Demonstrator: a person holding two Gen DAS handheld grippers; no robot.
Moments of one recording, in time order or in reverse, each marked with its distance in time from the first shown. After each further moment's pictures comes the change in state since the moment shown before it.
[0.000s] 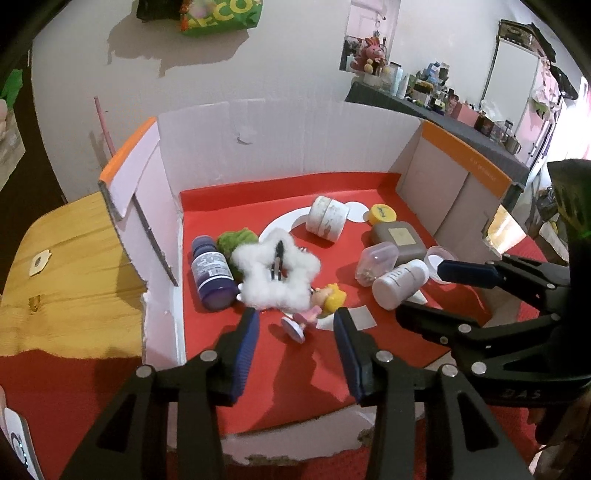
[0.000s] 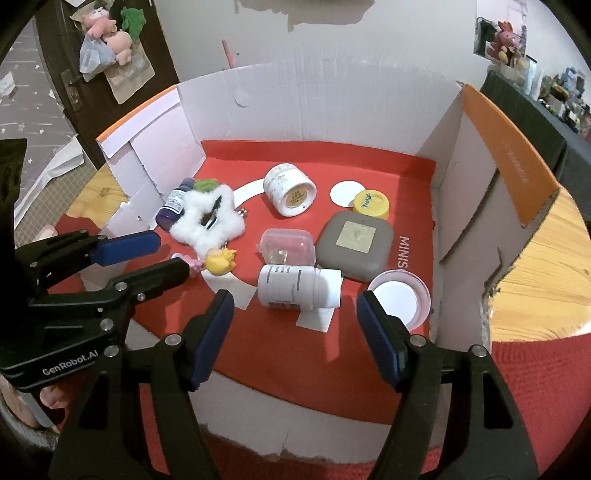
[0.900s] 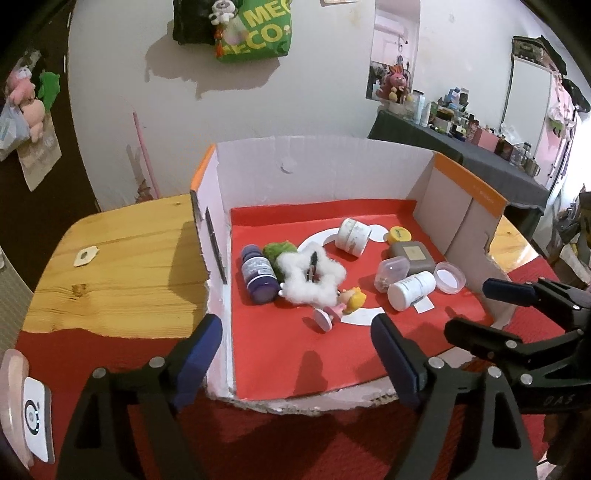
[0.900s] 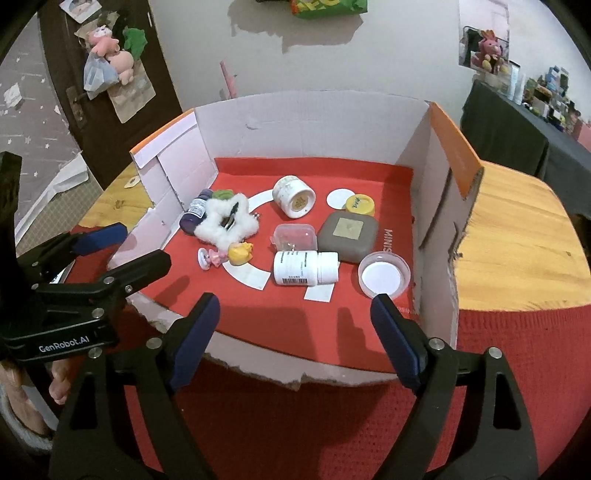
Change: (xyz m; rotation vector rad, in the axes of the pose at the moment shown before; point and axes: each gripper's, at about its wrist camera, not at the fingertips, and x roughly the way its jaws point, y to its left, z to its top) left arm -0.043 0.001 -0.020 -0.041 -0.120 0.119; right arm -0.037 0.009 -0.020 0.038 -0.087 -0.012
